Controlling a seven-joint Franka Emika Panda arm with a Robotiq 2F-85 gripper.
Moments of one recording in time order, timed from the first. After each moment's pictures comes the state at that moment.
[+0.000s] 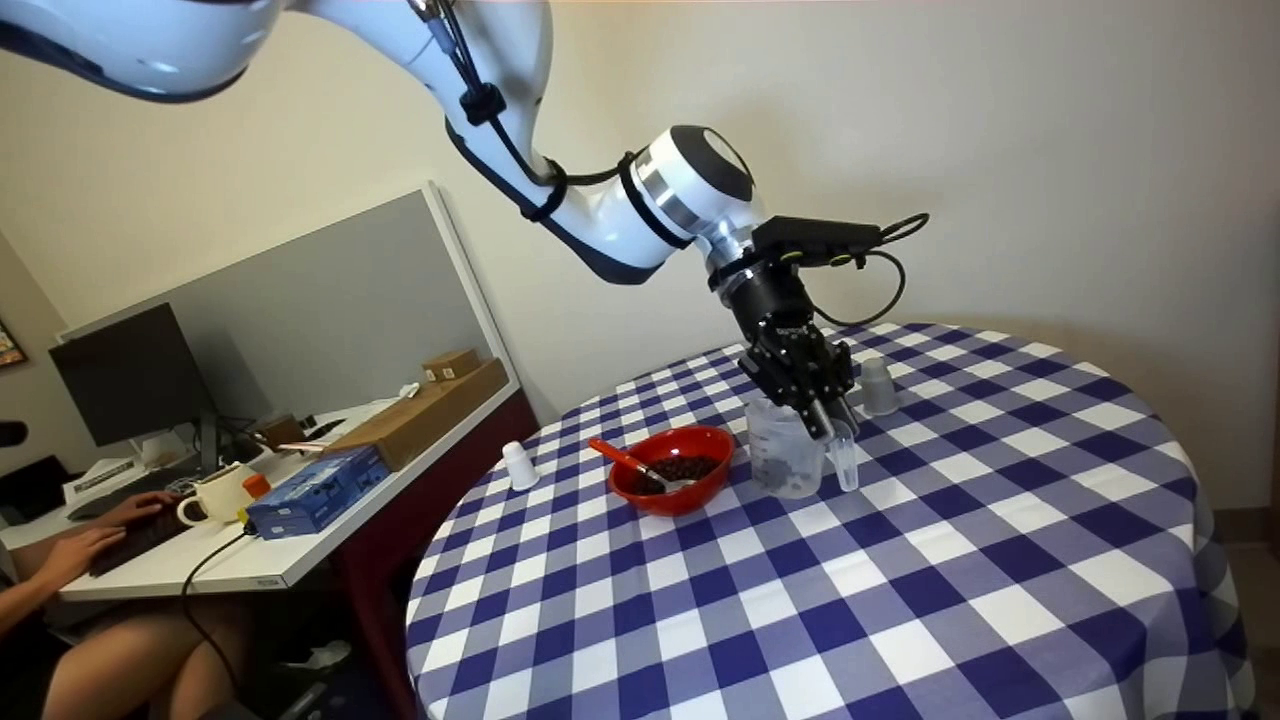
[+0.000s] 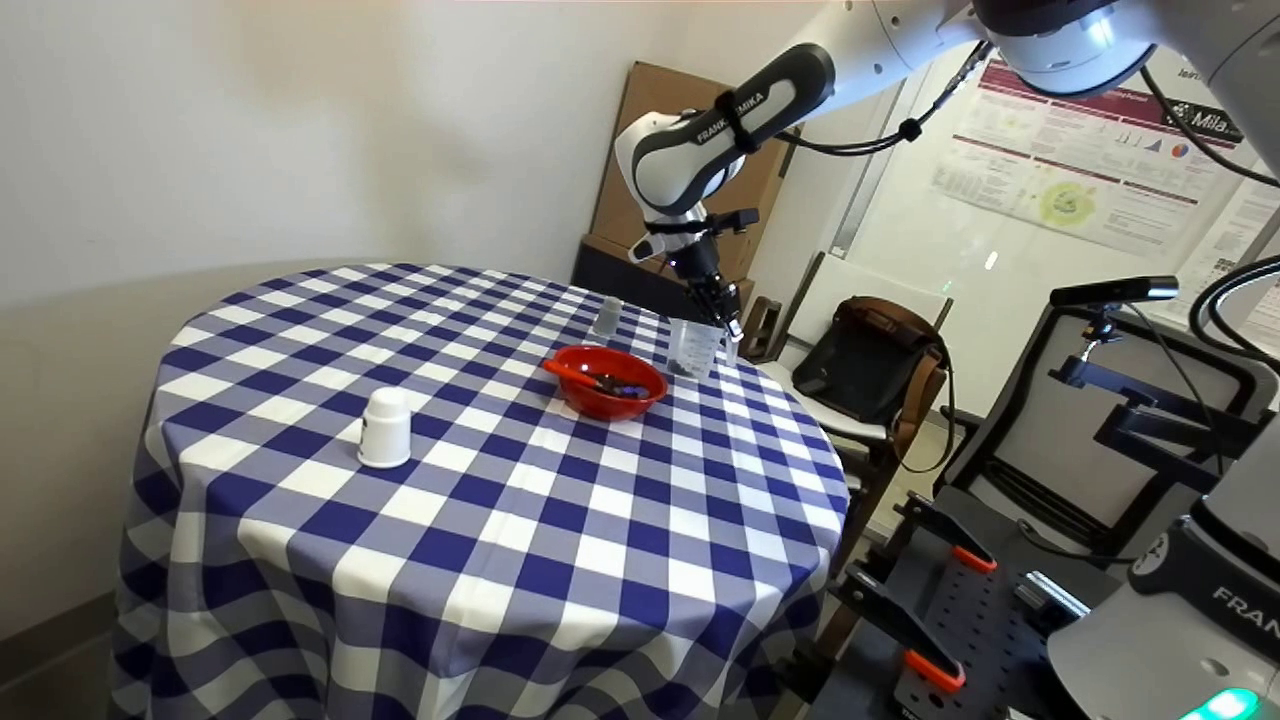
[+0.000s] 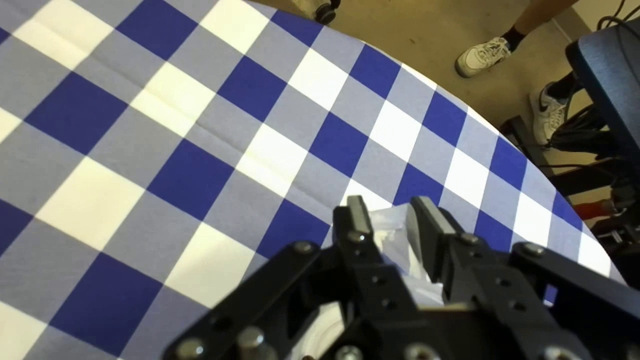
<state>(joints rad) -0.23 0.89 0.04 -1.38 -0.61 1.70 -1.14</state>
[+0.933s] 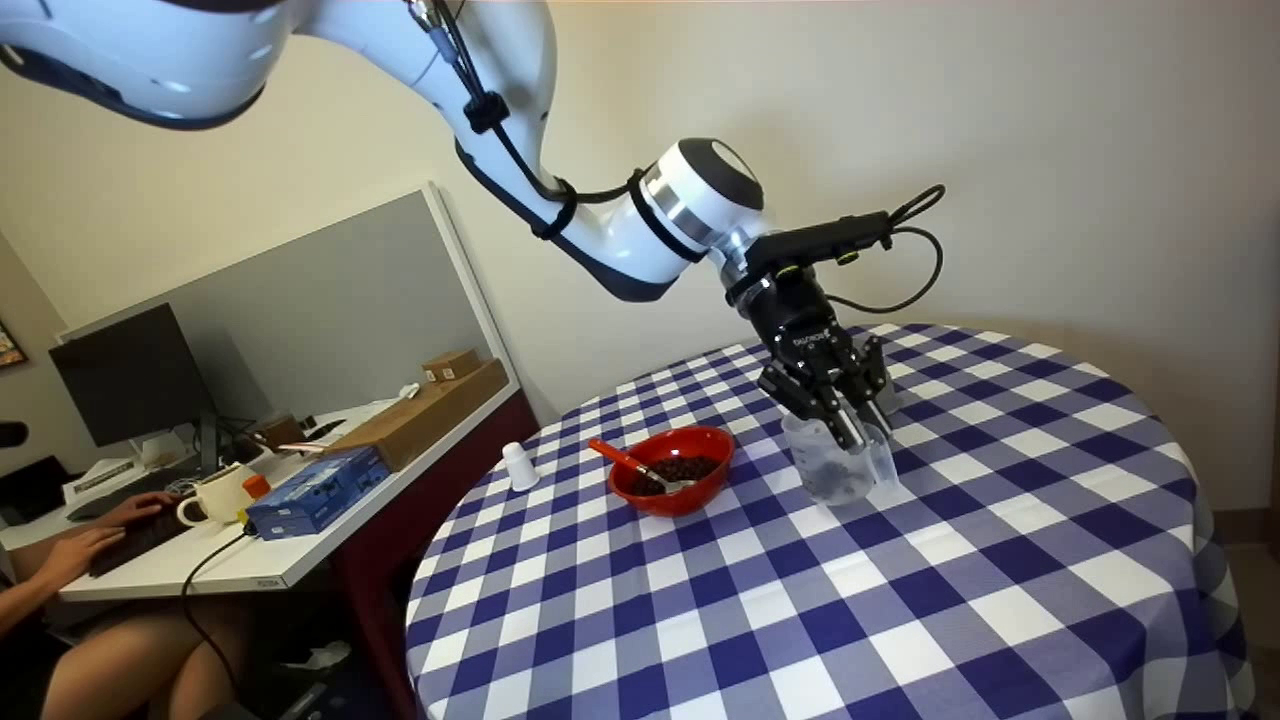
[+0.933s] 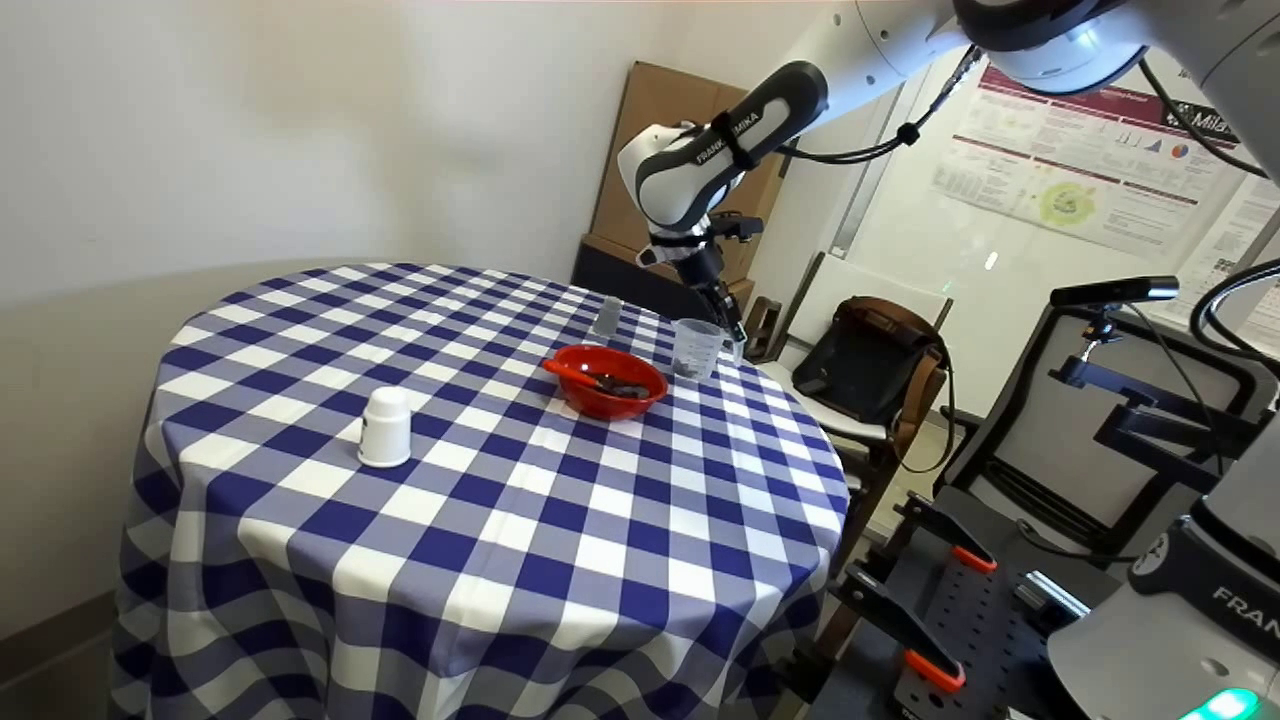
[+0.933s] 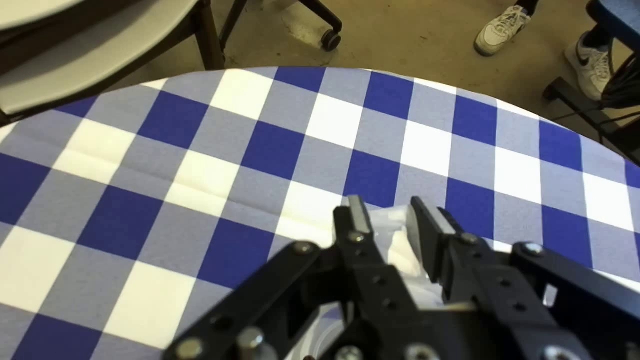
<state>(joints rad) -0.17 0.92 -0.07 -1.38 -0.61 1.75 -0.87</state>
